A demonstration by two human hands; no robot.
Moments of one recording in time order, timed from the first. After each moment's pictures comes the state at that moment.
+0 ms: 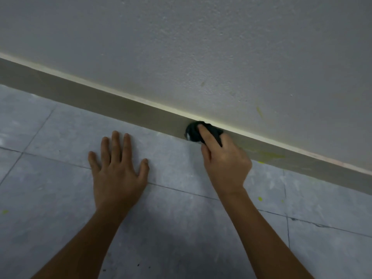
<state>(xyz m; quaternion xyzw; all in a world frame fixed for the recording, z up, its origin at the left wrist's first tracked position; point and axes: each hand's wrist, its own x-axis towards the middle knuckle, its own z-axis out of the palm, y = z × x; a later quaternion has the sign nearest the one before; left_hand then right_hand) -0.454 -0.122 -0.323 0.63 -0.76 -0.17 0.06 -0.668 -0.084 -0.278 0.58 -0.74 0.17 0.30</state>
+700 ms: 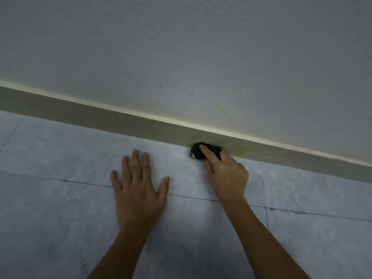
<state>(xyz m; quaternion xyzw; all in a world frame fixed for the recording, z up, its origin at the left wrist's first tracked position) -0.530 -0.064 -0.333 0.58 -0.80 -0.15 0.05 -0.729 -0.030 -0.302 0.56 -0.79 0.10 0.23</state>
